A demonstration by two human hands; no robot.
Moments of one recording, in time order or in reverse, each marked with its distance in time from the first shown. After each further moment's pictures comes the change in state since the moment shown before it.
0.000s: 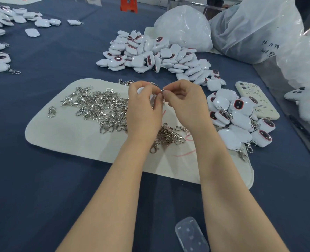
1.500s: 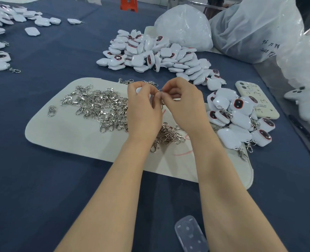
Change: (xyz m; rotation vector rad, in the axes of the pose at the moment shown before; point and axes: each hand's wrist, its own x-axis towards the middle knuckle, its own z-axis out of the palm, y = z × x) left_hand -0.001 -0.001 0.003 -0.010 0.011 -0.050; right_hand -0.005 -0.002 0.005 -0.094 0.002 -0.092
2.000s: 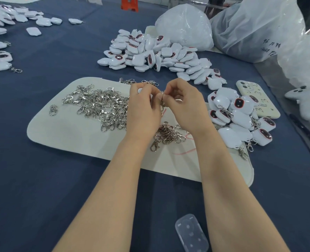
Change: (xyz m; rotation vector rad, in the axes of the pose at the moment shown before) left_hand 0.004 -0.006 -0.005 0.011 -0.062 0.088; right_hand -0.002 0.004 -0.005 0.014 -0.068 -0.036
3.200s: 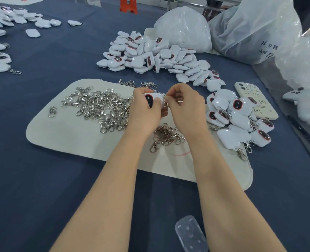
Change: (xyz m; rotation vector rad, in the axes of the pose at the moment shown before) left_hand 0.002 0.010 -0.001 -0.586 -0.108 -0.398; right_hand 0.001 0.013 0.009 -0.058 0.169 -0.005
